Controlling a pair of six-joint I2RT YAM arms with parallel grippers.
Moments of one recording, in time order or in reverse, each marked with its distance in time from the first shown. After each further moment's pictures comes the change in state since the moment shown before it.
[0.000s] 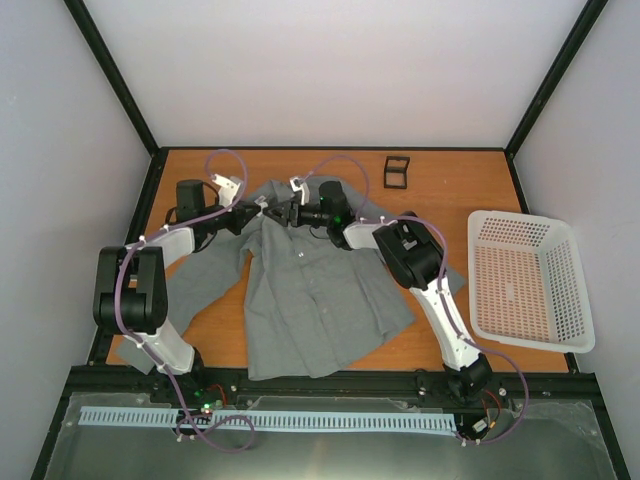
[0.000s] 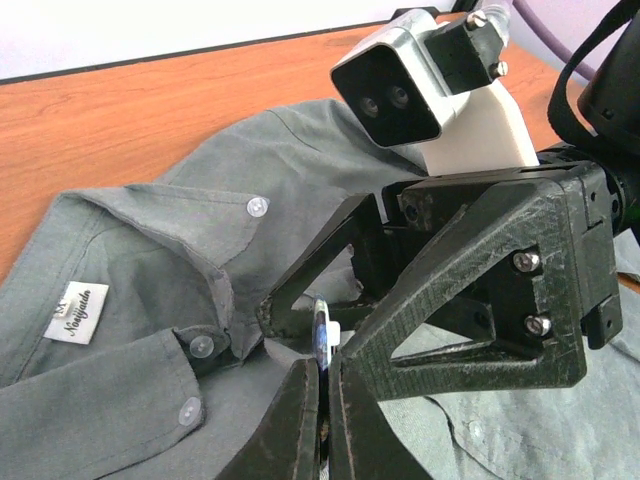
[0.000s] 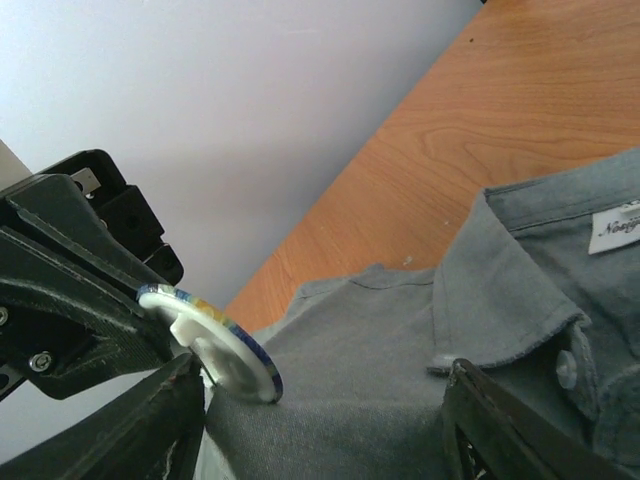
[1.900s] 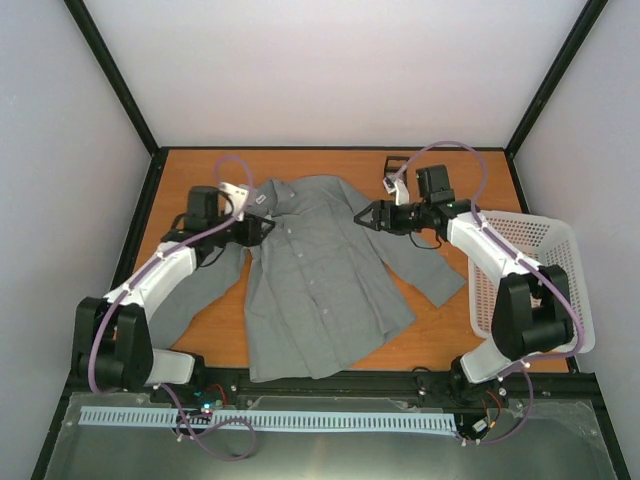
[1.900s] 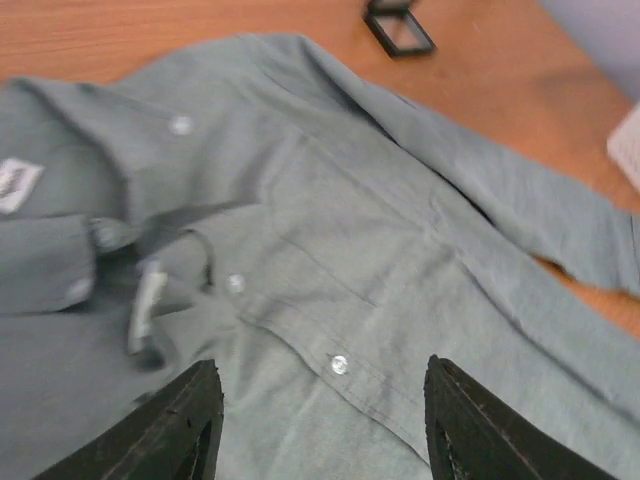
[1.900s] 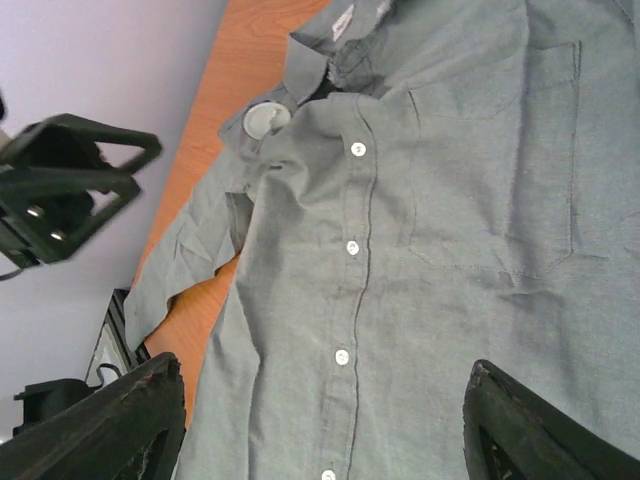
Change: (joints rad) left arm -0.237 -0.308 -0.047 -0.338 -0.297 -0.183; right arm -0.364 -0.931 -0.467 -1.175 -0.011 -0.416
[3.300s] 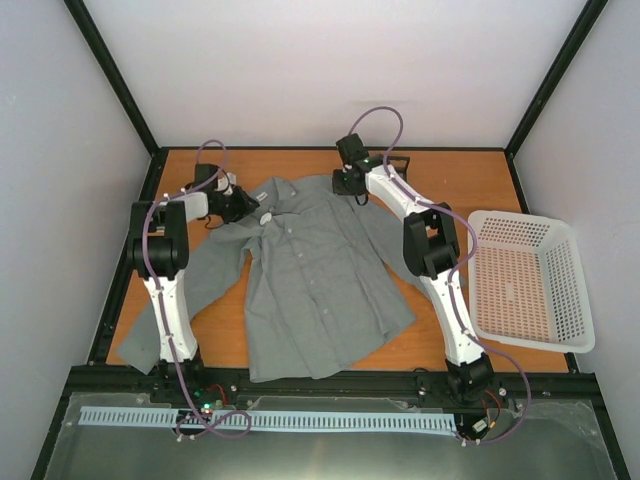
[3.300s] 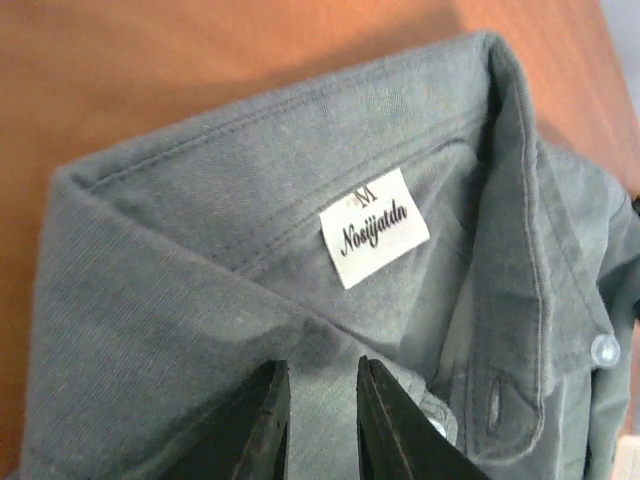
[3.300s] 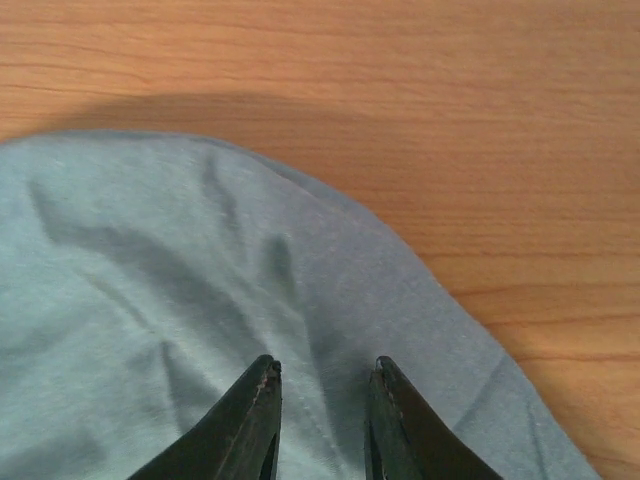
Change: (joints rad) left arm 0.249 0.802 0.536 -0.017 0.089 -0.576; right arm 0.193 0.953 1.107 -0.298 0.805 0.038
